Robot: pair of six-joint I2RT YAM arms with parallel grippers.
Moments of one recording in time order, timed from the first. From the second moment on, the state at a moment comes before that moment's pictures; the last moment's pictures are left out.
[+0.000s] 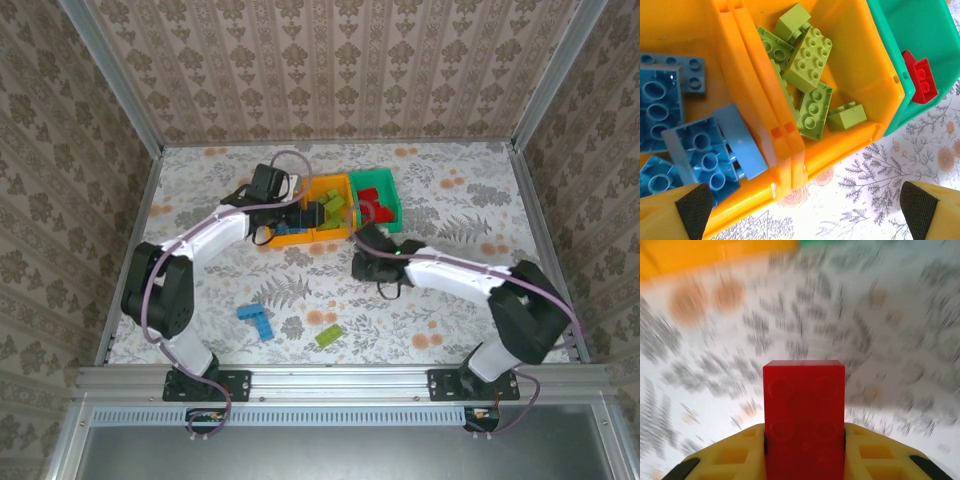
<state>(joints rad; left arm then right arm) -0.49 1.66 1.19 -0.39 0.27 -0.34 0.65 1.52 0.92 -0.43 0.12 0.73</state>
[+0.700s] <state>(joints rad) -0.74 1.48 0.91 -0.46 0.20 -0.07 0.26 1.93 1.46 -0.45 -0.20 0.68</state>
